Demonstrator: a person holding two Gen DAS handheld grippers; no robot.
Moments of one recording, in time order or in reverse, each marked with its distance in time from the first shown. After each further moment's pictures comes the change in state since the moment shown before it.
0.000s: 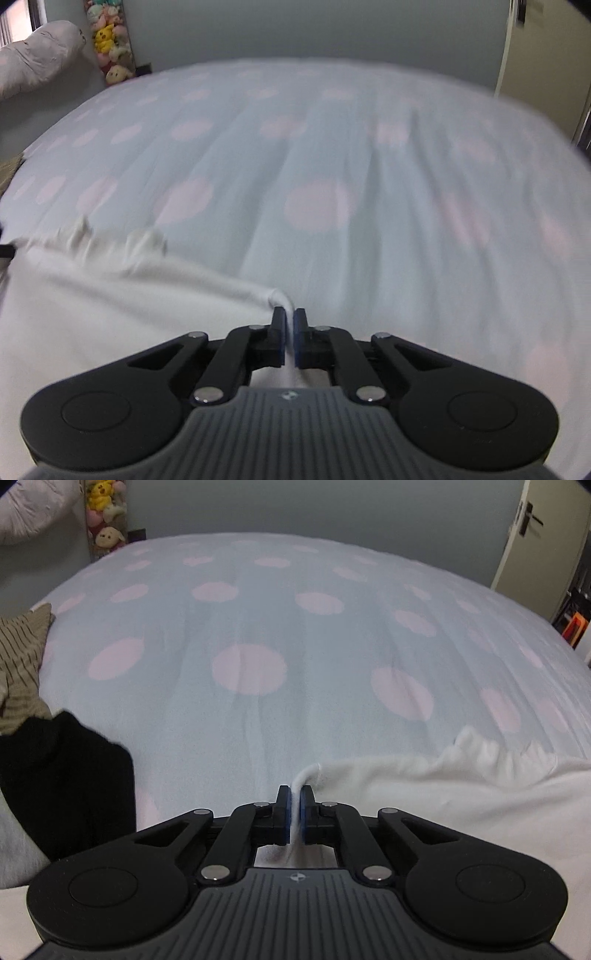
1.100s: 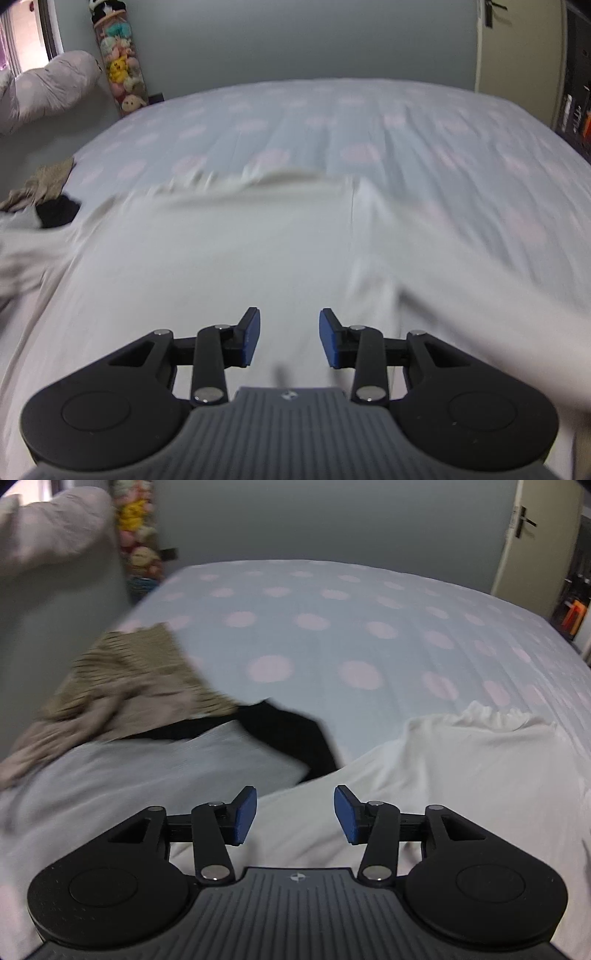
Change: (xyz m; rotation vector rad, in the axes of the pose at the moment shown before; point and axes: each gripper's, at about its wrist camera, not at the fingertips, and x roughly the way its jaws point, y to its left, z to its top) left arm -0.210 0.145 -0.040 0.062 0.010 0.082; right arm -0.148 0.090 -0.158 0.113 -0.042 0.048
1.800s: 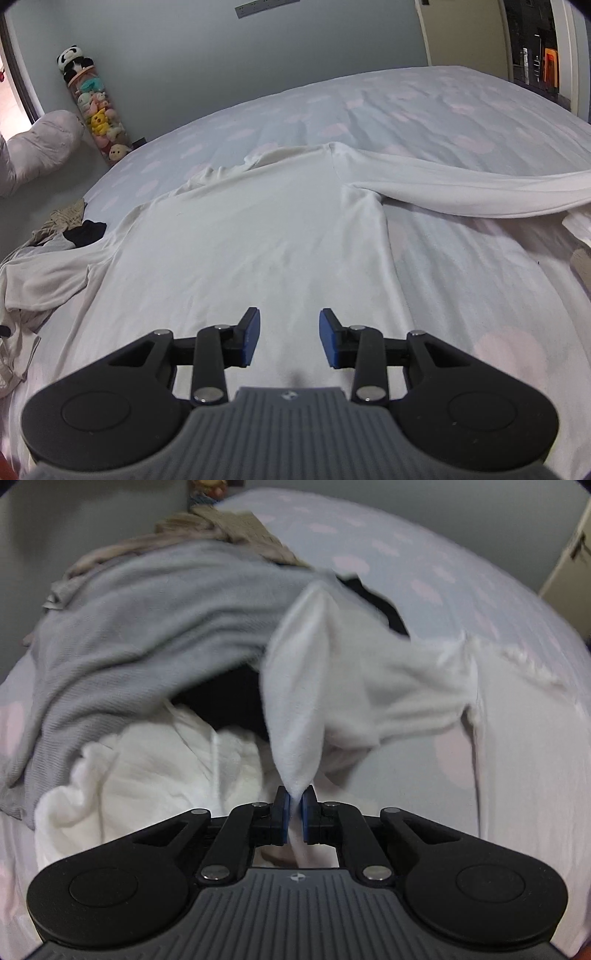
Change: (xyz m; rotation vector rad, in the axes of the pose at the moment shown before) left arm -0.010 0.057 -0.121 -0.243 0.113 -0.010; right arm -0.073 0.008 -0.086 0.207 -0.090 0.025
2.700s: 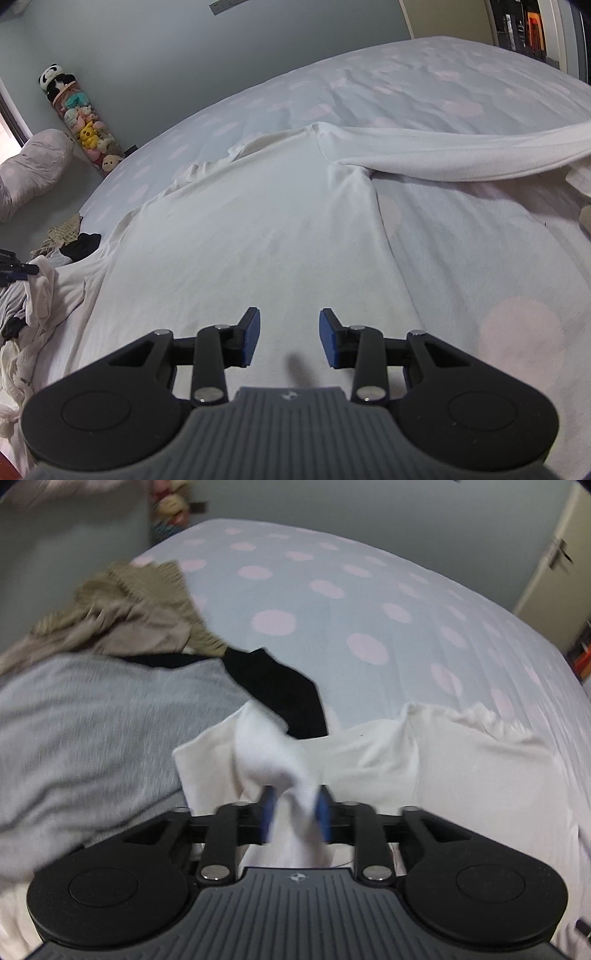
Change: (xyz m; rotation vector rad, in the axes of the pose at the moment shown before) left arm 0.049 -0.097 0.089 0.036 -0.044 -0.058; right arm 0.018 -0.020 -0.004 0.113 0.044 0.029
